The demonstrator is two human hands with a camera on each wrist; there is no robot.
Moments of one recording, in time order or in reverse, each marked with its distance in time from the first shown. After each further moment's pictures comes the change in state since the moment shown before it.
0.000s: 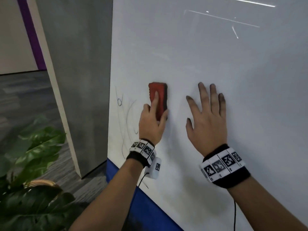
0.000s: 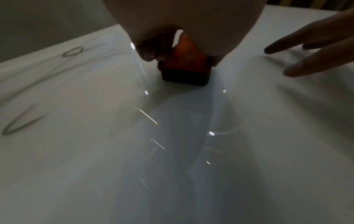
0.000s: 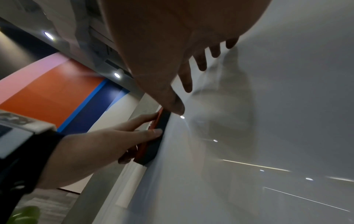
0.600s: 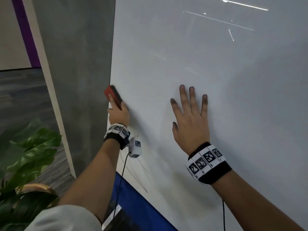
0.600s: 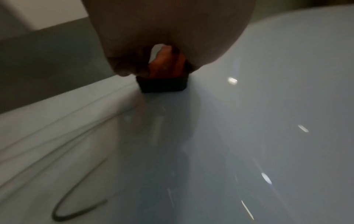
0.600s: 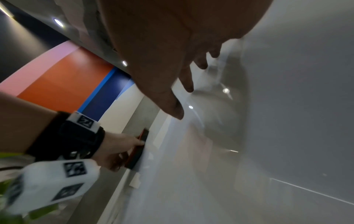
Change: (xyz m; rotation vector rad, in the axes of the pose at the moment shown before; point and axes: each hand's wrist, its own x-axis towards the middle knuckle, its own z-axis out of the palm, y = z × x) left_hand 0.076 -0.102 -0.041 0.096 0.114 -0.616; right_hand 0.025 -0.039 0.025 -0.106 -0.181 -0.077
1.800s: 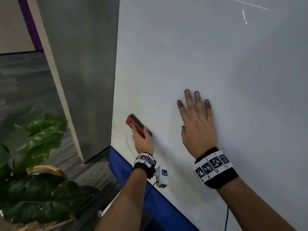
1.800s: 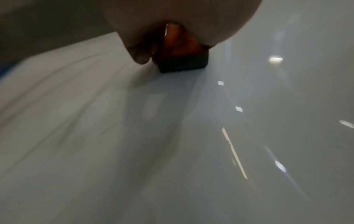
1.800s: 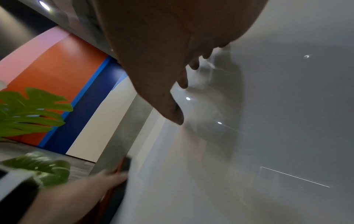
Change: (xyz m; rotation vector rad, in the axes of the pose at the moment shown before) left_hand -0.135 -0.085 0.056 -0.288 -0.056 -0.229; right_hand -0.036 -0.016 0.033 -0.029 -0.107 -0.050
